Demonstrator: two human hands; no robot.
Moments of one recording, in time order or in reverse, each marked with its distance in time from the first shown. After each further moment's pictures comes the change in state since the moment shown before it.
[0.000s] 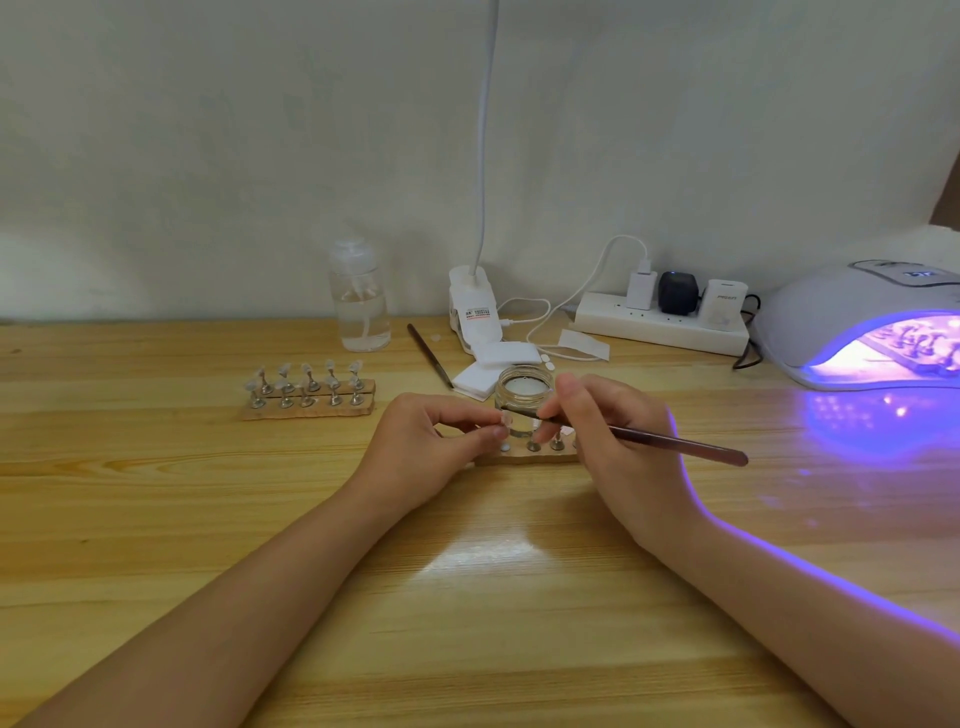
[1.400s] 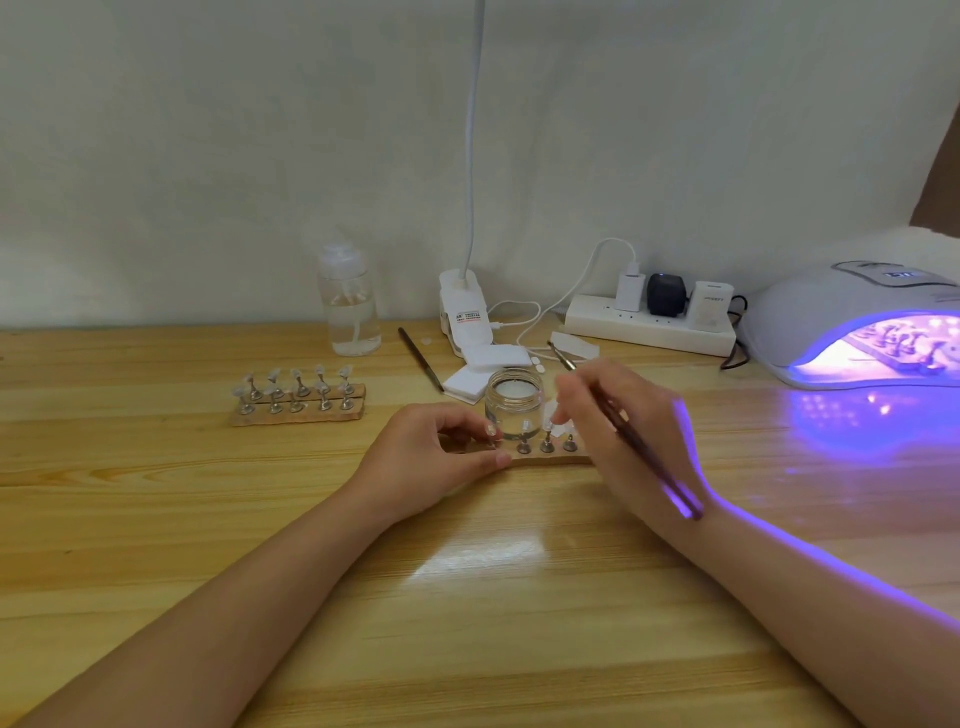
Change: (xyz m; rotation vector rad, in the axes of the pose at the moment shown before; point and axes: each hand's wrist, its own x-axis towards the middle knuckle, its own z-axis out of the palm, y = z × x) left_hand 0.006 -0.010 0.002 0.189 -0.086 -0.057; right_hand 0.011 0.009 -0.020 -0.450 0.053 -0.298
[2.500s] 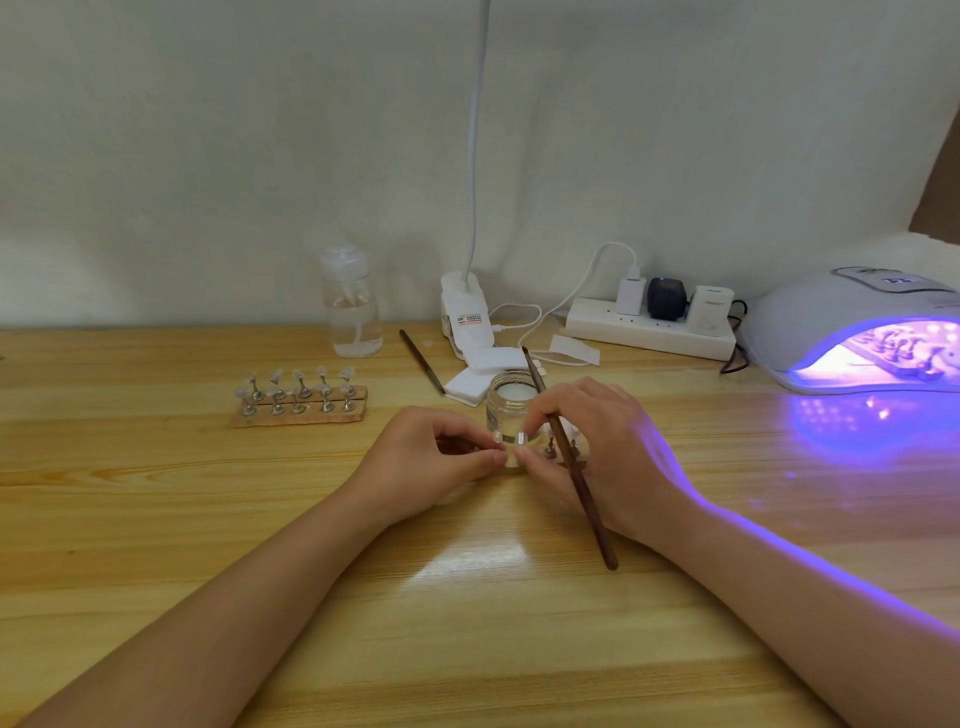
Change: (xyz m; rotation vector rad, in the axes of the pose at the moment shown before) left_hand -0.004 0.004 -0.004 -0.093 -0.062 0.016; right_hand -0.004 0.007 0.006 -0.263 -0.184 -0.215
